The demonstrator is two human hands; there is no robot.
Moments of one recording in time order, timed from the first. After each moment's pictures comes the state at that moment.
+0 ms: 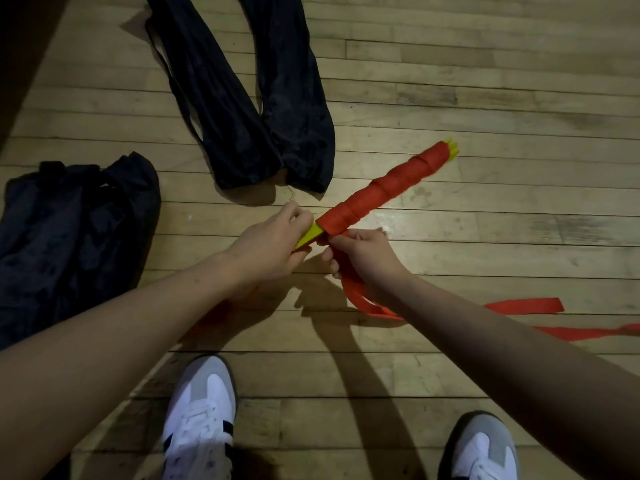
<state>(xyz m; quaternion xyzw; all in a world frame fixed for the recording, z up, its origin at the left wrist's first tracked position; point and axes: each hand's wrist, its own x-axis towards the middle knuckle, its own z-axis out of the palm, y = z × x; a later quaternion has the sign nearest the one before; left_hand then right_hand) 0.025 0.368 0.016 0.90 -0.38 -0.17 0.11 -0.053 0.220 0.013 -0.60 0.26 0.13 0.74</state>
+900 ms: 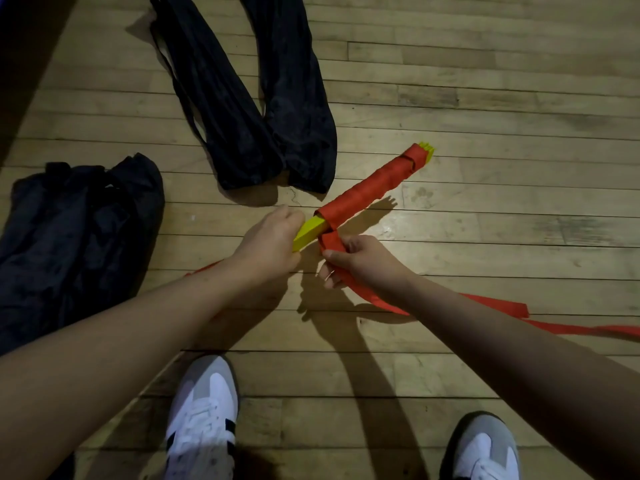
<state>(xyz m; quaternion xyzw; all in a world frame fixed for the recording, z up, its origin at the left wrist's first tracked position) 0.024 0.368 0.007 0.93 -0.29 -0.17 0.15 -0.056 0.213 0.016 -0.67 0.19 0.24 0.68</state>
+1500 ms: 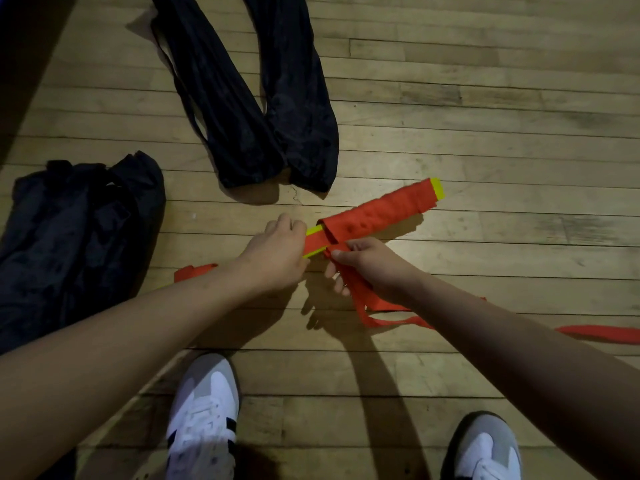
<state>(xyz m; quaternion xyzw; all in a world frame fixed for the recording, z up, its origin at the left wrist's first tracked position) 0.015 0.360 0.008 0.93 -0.28 -0.23 0.03 -0.056 0.208 0.012 -0.63 0.21 0.28 0.69</state>
